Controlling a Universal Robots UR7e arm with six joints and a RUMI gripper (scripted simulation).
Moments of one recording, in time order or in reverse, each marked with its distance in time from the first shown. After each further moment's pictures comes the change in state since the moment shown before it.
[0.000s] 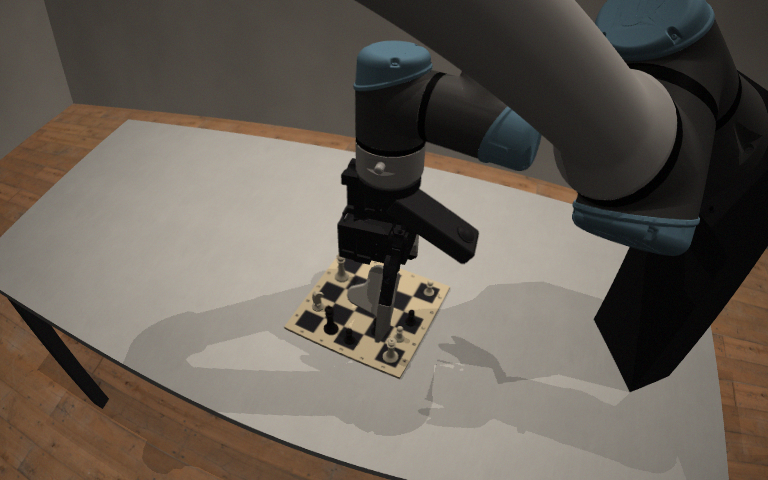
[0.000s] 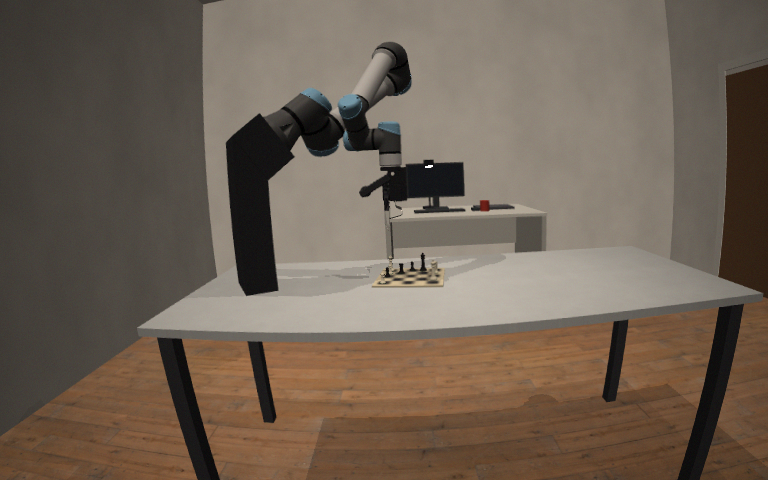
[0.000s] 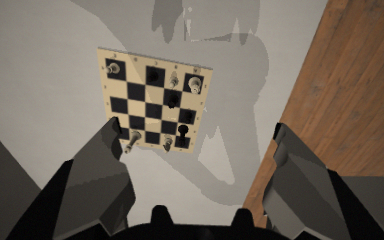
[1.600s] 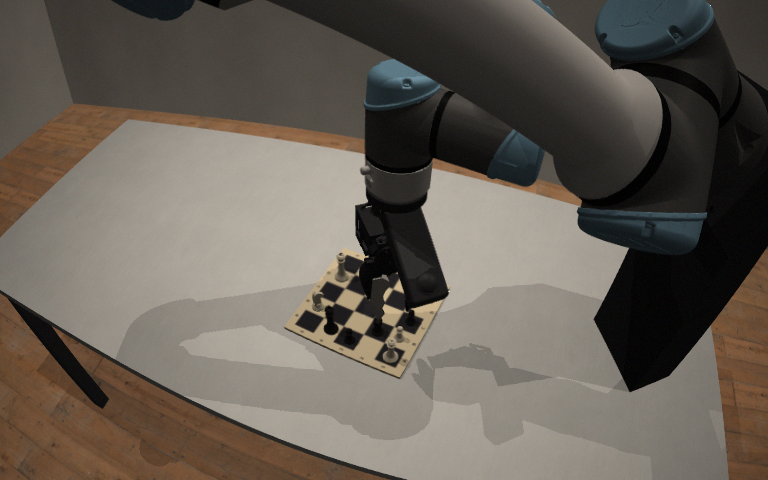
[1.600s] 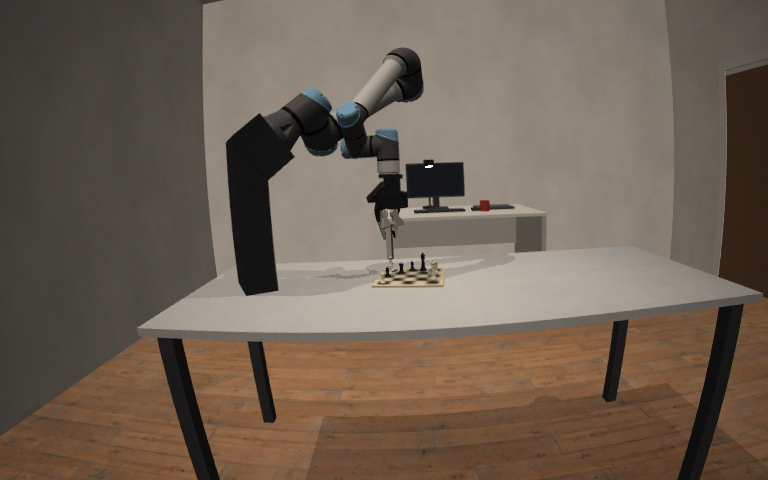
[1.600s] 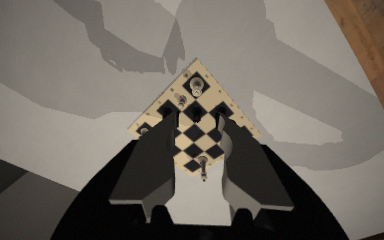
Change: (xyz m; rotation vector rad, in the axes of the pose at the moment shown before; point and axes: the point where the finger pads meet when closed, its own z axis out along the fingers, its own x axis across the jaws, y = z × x) arm -0.001 0.003 0.024 -0.022 -0.011 0.940
